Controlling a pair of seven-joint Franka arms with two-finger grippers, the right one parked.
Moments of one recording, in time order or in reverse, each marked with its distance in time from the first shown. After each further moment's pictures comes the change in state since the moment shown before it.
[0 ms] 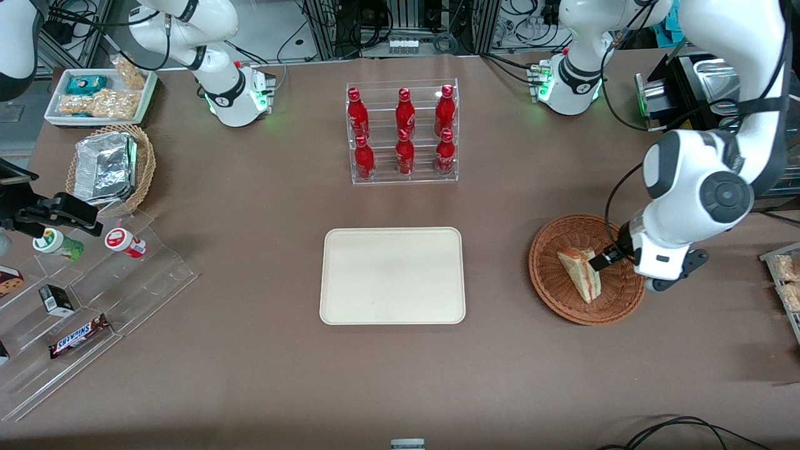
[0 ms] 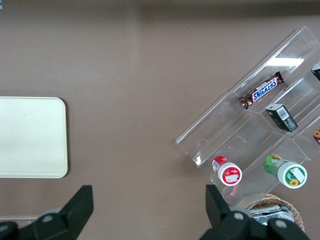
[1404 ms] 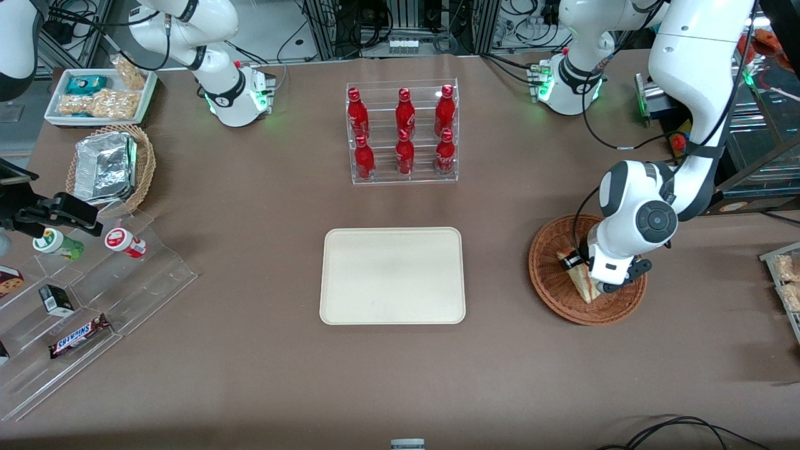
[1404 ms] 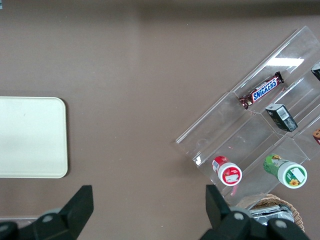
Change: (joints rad) arm -0.026 0.131 -0.007 -0.120 0.001 0.211 0.001
